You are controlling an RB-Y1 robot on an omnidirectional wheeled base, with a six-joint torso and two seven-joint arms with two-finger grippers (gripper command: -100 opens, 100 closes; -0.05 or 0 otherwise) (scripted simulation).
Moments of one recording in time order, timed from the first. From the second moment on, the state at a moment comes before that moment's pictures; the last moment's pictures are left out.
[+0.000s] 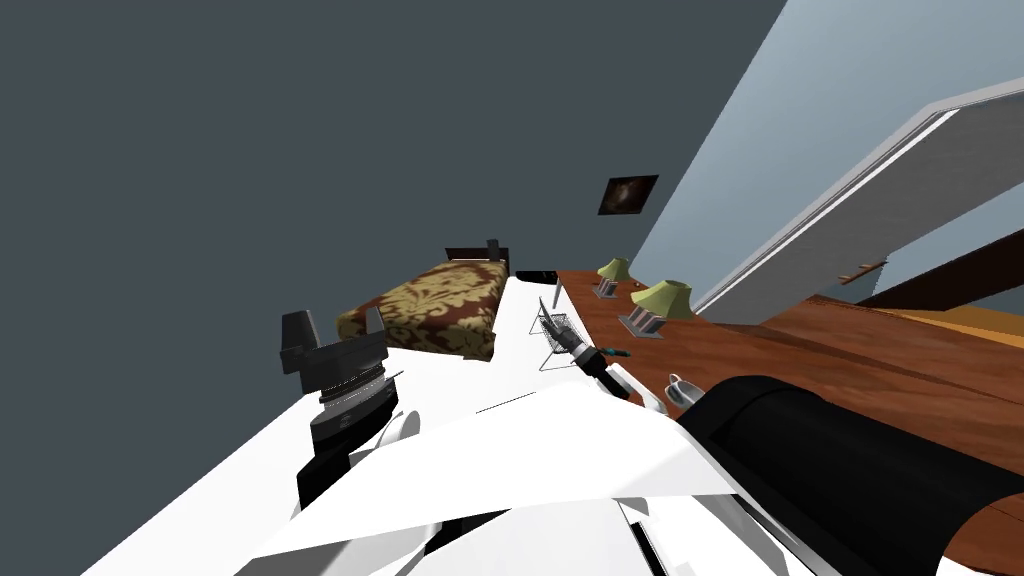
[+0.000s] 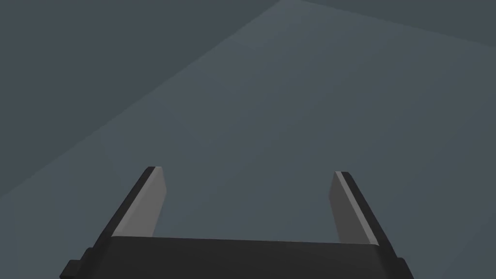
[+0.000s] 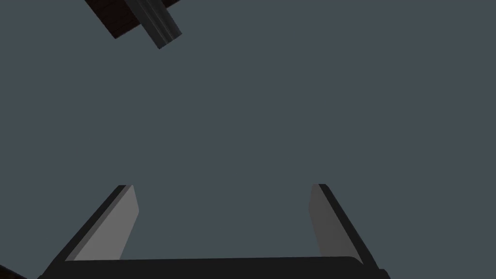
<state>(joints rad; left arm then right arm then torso) 0.54 -0.03 -0.05 -2.36 0.02 -0.61 0.08 0.55 -0.47 0.04 -1.92 0.32 -0.41 0.33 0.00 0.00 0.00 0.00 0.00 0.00</state>
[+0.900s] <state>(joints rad) 0.54 -0.03 -0.05 -2.36 0.02 -0.61 0.08 0.63 -0.56 0.03 -1.81 0.39 -0.36 0.52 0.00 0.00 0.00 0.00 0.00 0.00</state>
